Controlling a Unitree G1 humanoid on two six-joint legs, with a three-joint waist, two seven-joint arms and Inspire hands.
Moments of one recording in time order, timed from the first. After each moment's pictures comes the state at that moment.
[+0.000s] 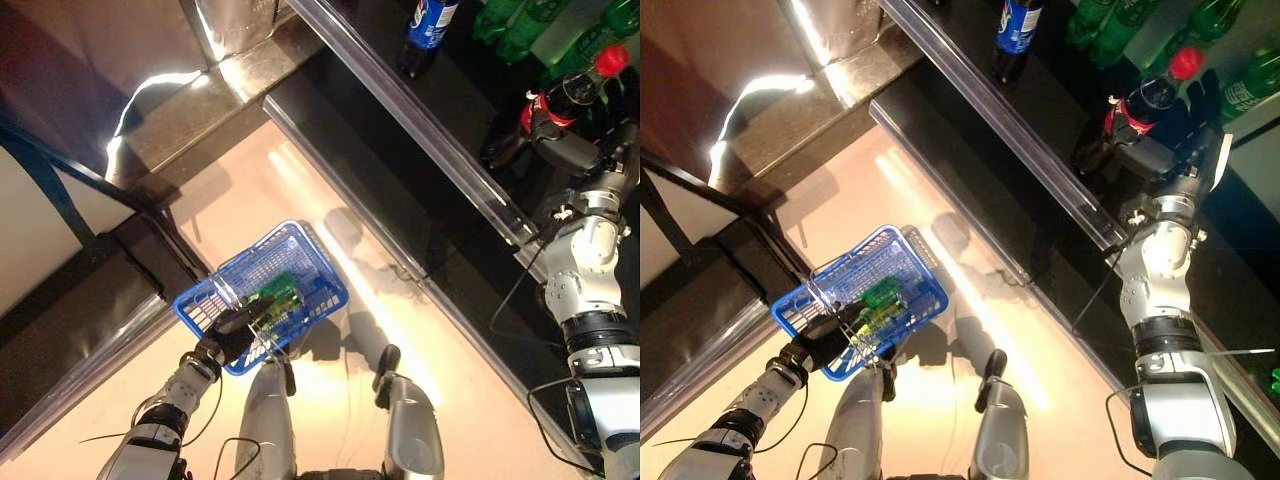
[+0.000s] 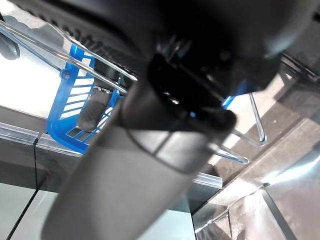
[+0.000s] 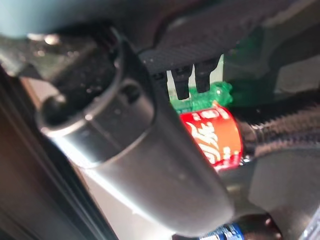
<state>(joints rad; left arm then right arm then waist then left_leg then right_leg) -0.35 0.41 -0.11 1.02 -1.17 0.12 -0.45 -0.74 -0.68 0.06 0.66 0.70 -0.36 -0.26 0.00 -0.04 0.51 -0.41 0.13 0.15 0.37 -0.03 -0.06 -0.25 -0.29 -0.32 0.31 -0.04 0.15</state>
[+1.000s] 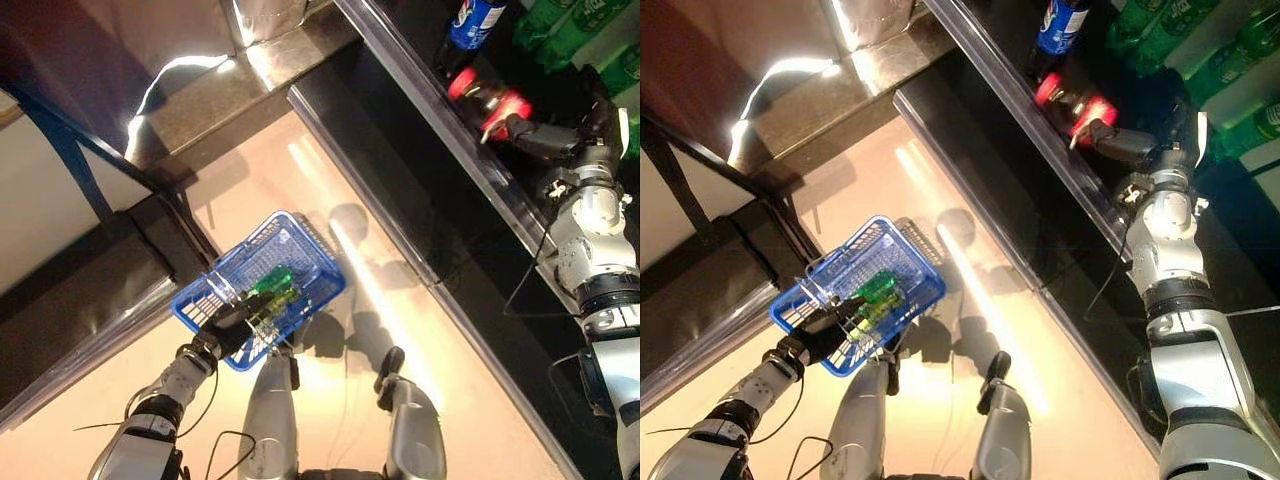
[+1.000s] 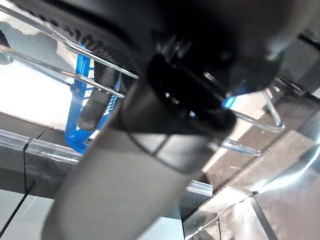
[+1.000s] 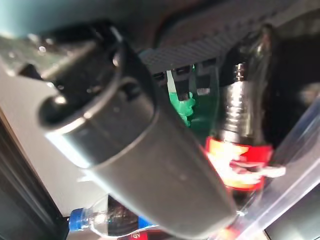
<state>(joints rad) -0.39 0.45 -0.15 1.05 -1.17 0.14 -0.45 -0.96 -0.75 0.22 0.88 0.67 -0.20 -0.21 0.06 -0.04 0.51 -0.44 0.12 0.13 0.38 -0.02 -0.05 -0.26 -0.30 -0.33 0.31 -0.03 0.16</state>
